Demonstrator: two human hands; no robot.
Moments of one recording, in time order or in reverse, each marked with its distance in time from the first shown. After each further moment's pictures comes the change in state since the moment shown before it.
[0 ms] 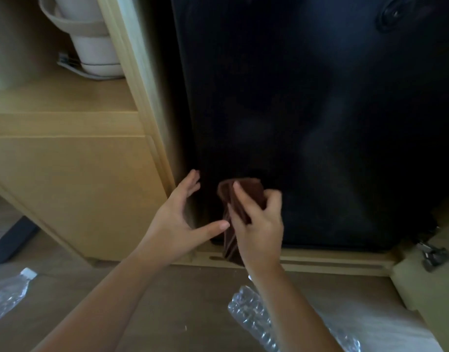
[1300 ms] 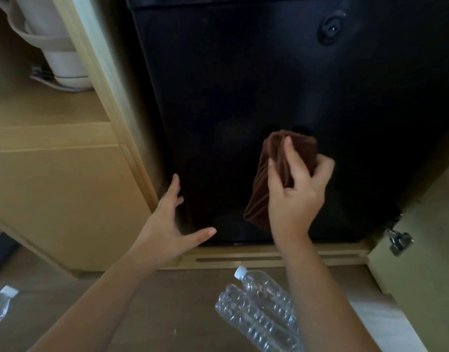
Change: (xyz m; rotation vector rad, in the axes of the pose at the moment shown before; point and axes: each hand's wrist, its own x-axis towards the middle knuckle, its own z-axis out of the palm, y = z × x) left_hand 0.002 -0.006 0.012 0.047 -0.087 -0.059; right_hand 0.059 0.011 -0.060 -0.037 0.435 -0.027
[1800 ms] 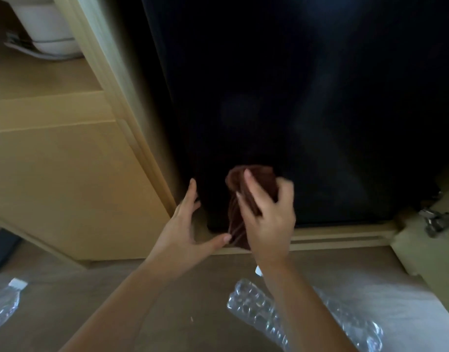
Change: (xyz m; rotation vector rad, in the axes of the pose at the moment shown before) left_hand -0.008 -0.040 0.017 0.001 -0.081 -0.025; right_hand -0.096 0.013 0.028 -0.026 -0.286 -0.022
